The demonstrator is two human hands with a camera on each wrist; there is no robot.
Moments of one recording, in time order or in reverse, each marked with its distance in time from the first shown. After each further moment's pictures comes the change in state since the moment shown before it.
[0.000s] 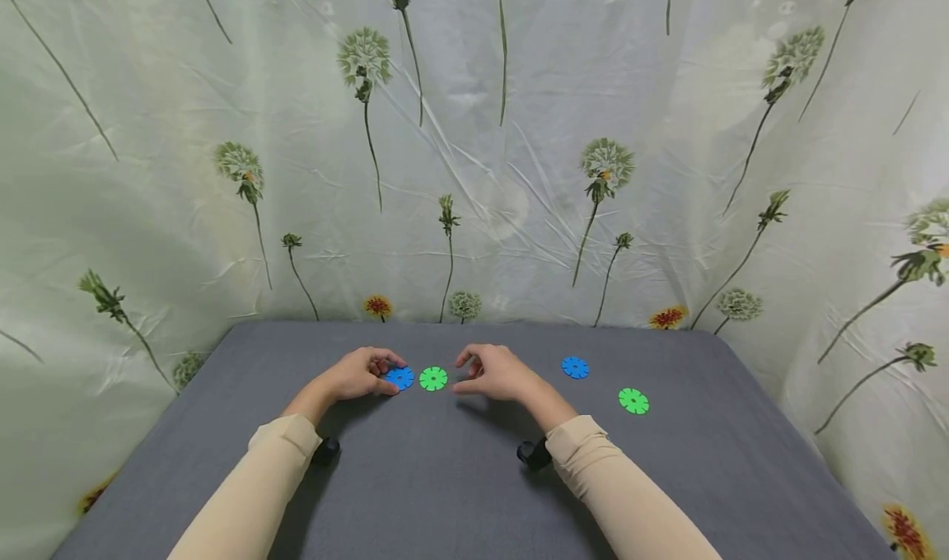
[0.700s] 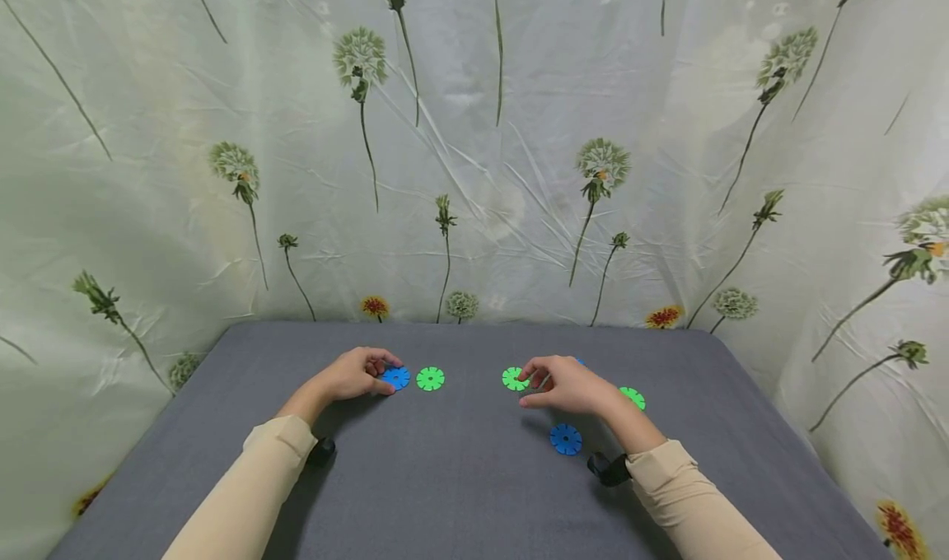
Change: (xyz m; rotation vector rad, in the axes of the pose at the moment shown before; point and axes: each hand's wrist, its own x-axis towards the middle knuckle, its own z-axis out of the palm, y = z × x) left_hand -0.002 0.003 -0.001 -0.009 0.007 0.025; right_hand -0.077 0.049 -0.053 -0.021 -0.034 0.011
